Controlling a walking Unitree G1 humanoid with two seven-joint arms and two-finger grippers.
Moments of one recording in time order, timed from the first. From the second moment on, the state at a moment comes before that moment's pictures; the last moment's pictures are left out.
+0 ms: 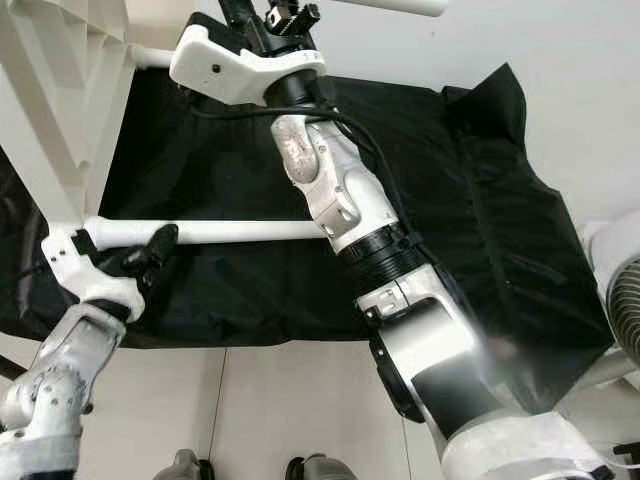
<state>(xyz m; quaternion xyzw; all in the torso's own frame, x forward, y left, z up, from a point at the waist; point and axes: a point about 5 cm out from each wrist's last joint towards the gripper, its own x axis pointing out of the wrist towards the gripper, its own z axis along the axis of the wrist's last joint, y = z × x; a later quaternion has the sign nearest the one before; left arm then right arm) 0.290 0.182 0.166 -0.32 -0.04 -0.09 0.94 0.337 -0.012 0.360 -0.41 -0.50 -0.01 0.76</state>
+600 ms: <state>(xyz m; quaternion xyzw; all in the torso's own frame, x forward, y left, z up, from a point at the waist) 0.301 0.171 0.159 -0.30 -0.01 -0.09 0.95 0.333 -0.046 0.344 -0.37 -0.48 -0.03 0.79</state>
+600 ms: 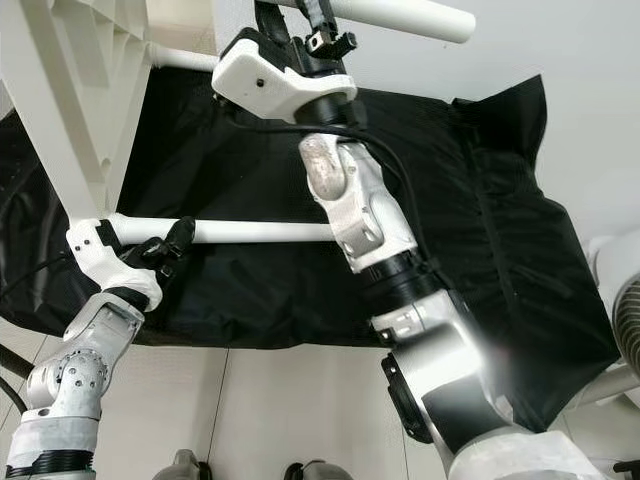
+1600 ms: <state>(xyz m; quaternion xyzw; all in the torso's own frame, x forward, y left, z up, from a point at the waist) 0.311 0.180 0.156 -0.26 0.01 -0.05 0.96 0.286 -0.132 0.332 -0.33 -0.39 -0.04 0.86</state>
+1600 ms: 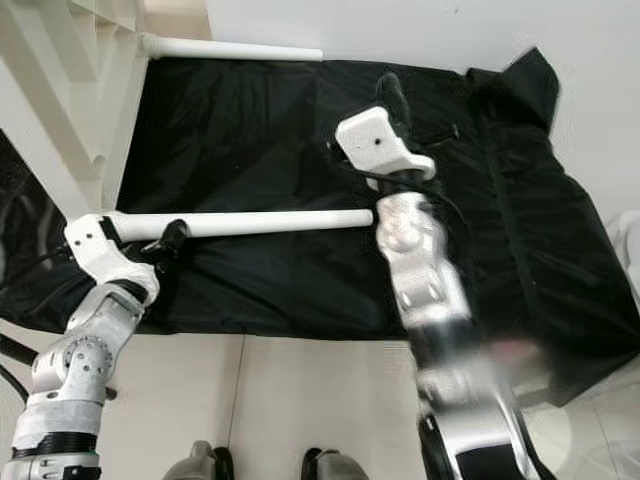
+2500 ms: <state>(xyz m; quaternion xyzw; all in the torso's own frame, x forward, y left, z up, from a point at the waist) 0.250 0.178 0.187 -0.13 -0.01 -0.15 0.98 0.292 -0.140 0.227 -0.23 -0.20 0.02 0.95</state>
